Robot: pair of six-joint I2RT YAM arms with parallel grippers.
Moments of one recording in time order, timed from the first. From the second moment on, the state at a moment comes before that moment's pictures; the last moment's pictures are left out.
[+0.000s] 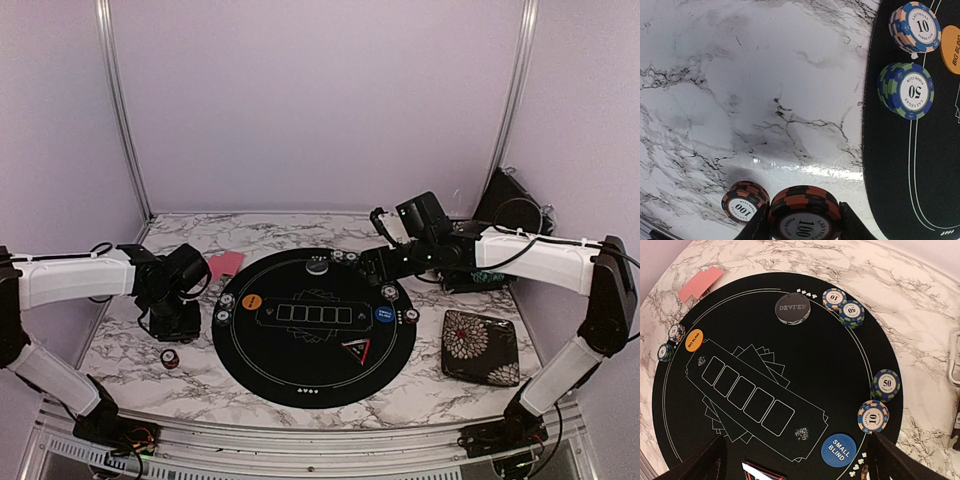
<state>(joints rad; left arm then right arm) -0.62 1.43 0.89 -0.89 -0.15 -0.82 0.65 1.55 1.15 -0.37 -0.02 0.23</state>
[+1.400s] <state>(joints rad) -0.70 1.79 1.10 -0.77 -0.11 -0.79 0.61 1.52 1.10 -0.37 -0.02 0.23</state>
